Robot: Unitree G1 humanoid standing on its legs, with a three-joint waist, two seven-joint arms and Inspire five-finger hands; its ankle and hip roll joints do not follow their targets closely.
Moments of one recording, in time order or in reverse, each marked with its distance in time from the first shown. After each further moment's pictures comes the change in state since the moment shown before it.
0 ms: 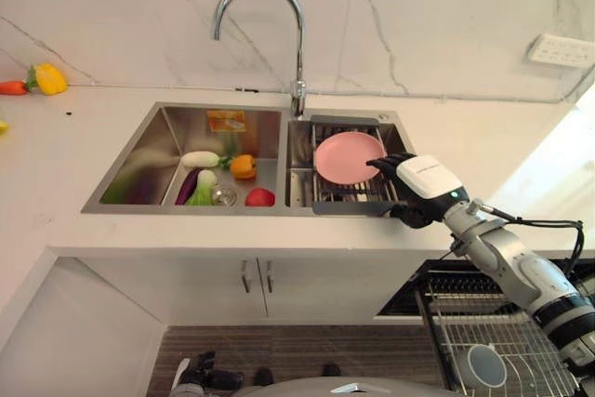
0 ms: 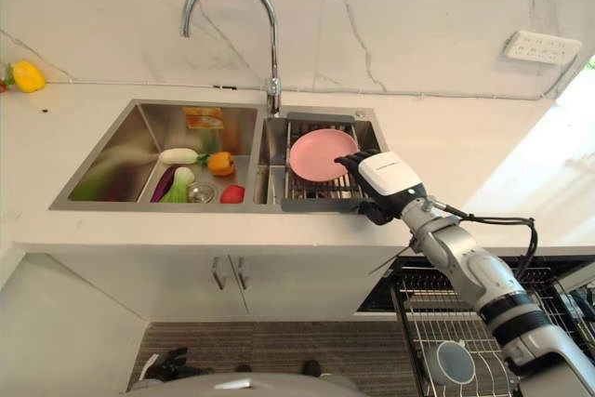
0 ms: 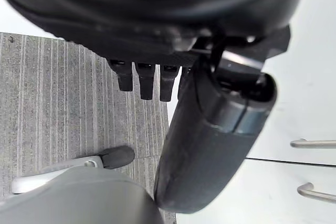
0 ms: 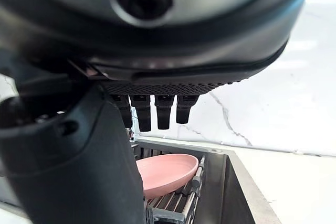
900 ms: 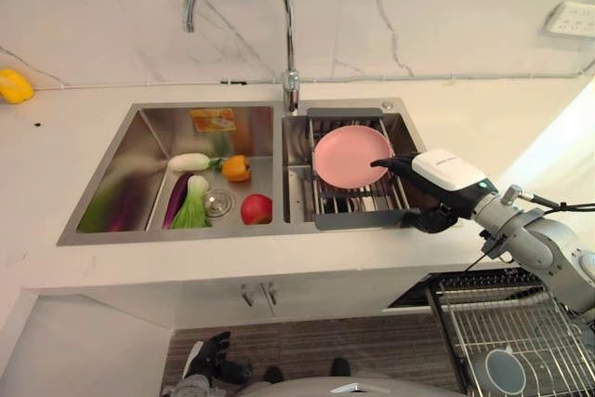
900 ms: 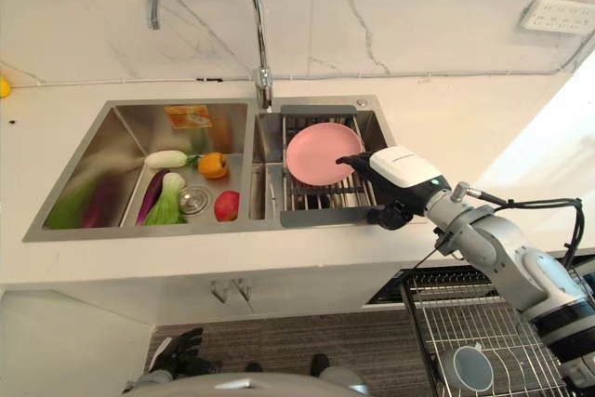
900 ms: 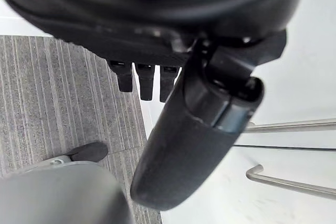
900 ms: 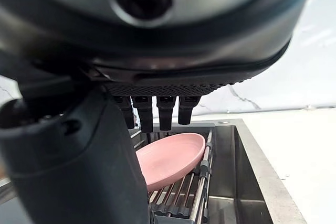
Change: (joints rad) left arm 0.126 0.022 -0.090 -0.300 -0.031 0.021 -0.065; right arm 0.149 -0.222 -0.167 -0.284 0.353 -0.072 0.265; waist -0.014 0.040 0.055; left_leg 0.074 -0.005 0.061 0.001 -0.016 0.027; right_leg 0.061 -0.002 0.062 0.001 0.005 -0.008
